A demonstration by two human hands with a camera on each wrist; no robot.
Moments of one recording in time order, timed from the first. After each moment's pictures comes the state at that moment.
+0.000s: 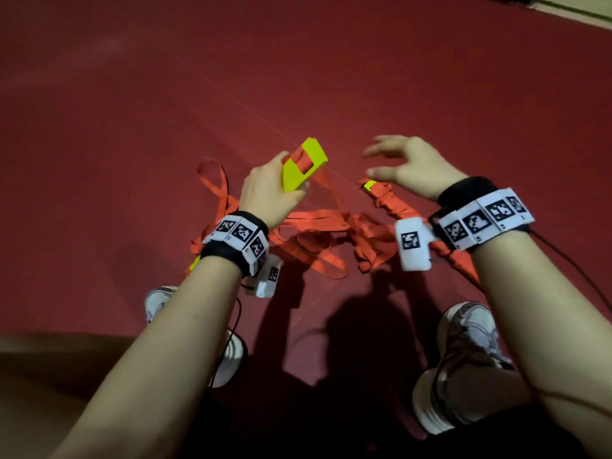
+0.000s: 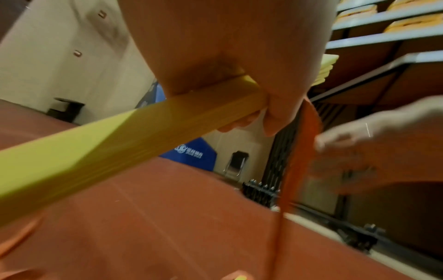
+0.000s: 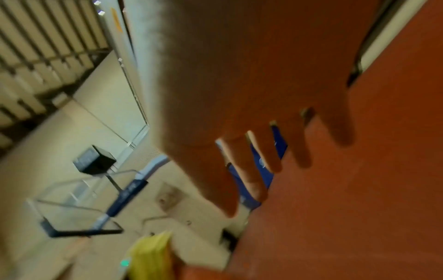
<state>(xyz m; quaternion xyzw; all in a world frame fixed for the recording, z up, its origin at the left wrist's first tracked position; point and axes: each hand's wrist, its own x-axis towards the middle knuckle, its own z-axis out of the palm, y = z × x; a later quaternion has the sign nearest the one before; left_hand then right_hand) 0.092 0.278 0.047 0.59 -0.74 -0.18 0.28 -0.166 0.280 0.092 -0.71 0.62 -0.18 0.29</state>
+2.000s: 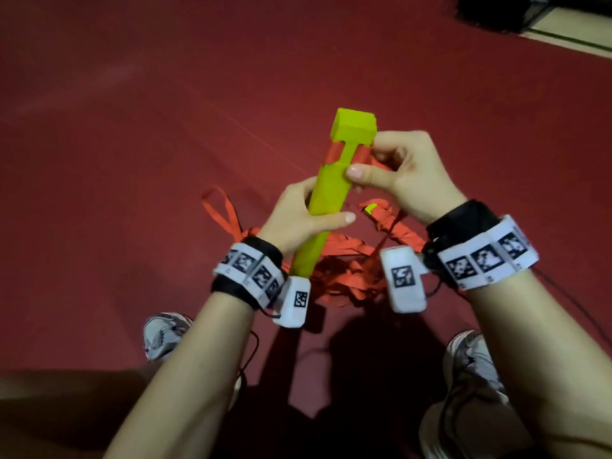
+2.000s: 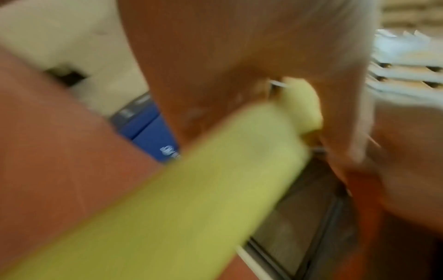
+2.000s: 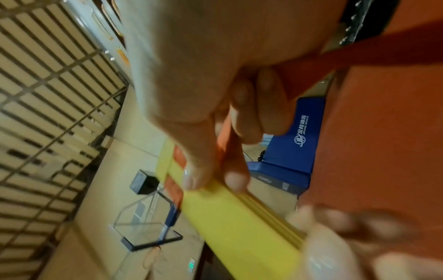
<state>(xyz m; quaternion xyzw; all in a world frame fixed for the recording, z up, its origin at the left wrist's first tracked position) 0.057 0.292 0.085 0.44 -0.65 -0.49 0.38 -0.126 0.294 0.133 -0.70 0.42 -0.46 0.34</state>
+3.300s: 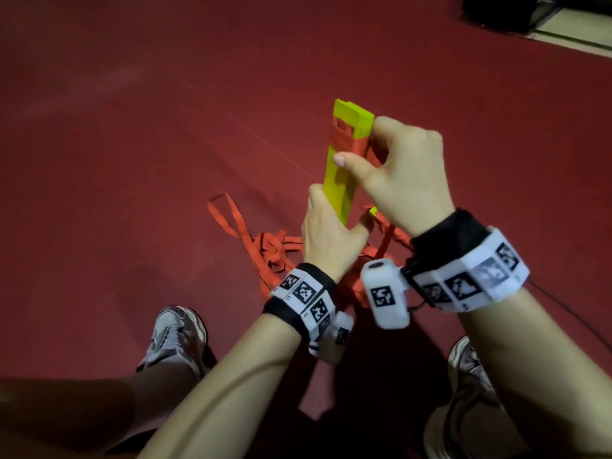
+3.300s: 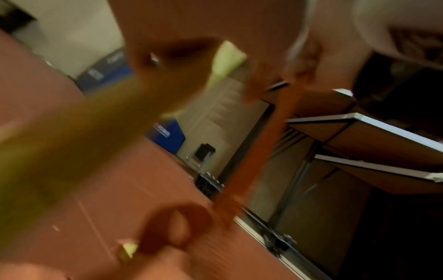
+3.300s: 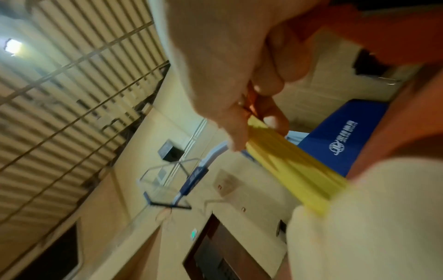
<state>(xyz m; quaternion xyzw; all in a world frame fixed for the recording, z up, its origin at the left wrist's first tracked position) 0.011 0.322 0.063 0.58 -0.61 -0.31 0.44 -0.102 0.305 0.150 -0.70 0.57 -0.42 0.07</state>
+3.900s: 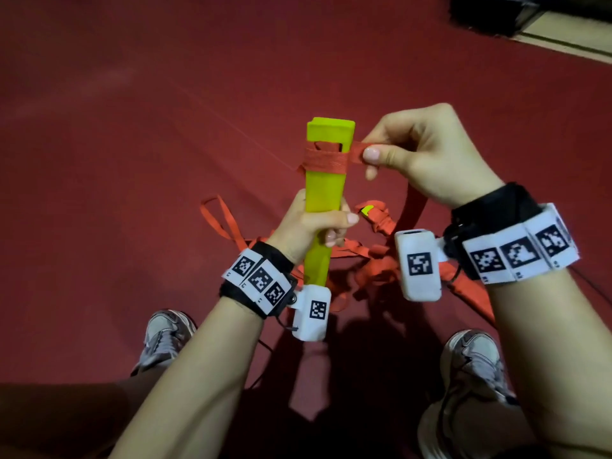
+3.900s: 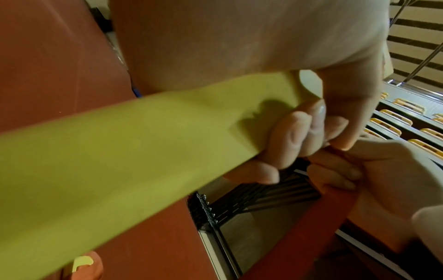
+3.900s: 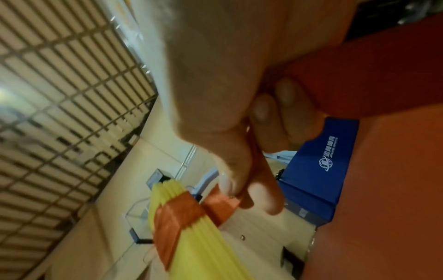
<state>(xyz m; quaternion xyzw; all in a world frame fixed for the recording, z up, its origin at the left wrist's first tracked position) 0.038 0.306 0.085 0.32 -0.51 -0.69 0.41 -0.148 0.304 0.175 -0.75 0.44 -0.40 0.29</state>
